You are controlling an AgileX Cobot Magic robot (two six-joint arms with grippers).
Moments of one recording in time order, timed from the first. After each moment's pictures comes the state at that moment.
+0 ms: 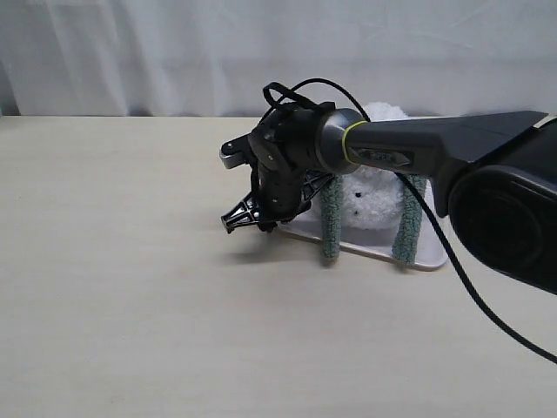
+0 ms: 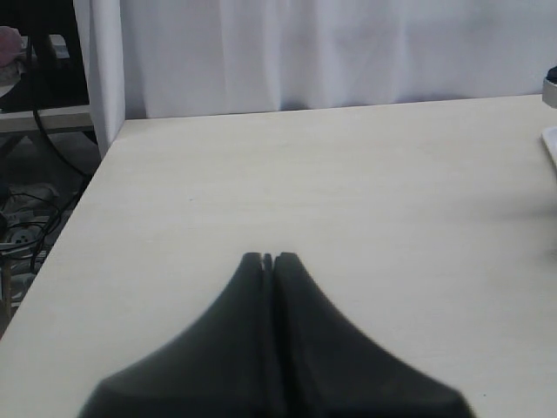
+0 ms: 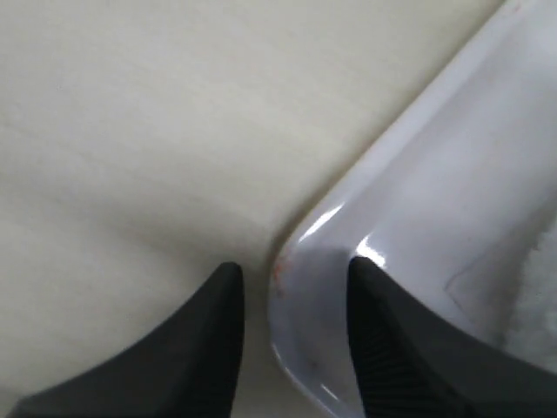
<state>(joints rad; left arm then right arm) -0.03 0.00 0.00 -0.04 0.34 0.10 0.61 2.37 -1.81 -0.30 0.81 0.34</state>
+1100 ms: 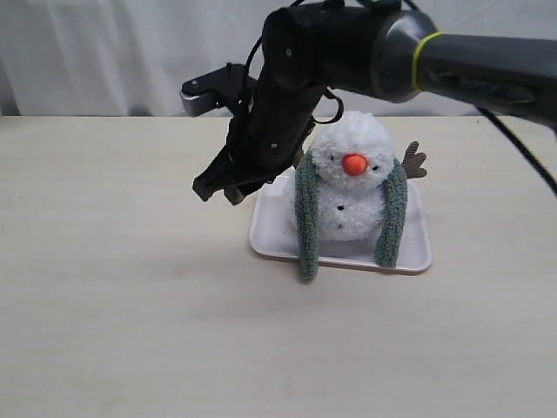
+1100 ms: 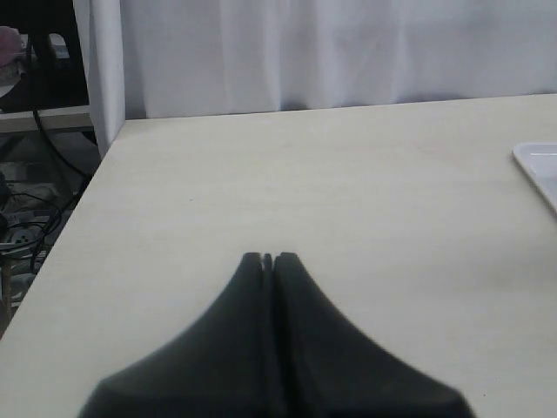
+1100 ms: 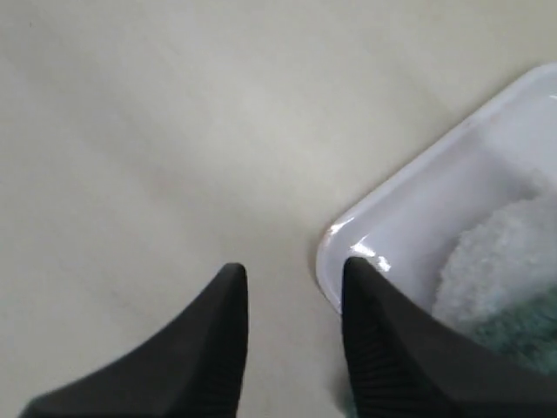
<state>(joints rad) -0.03 0.00 0.00 -0.04 0.34 0.10 0.63 2.07 -1.77 0.07 0.97 -0.15</state>
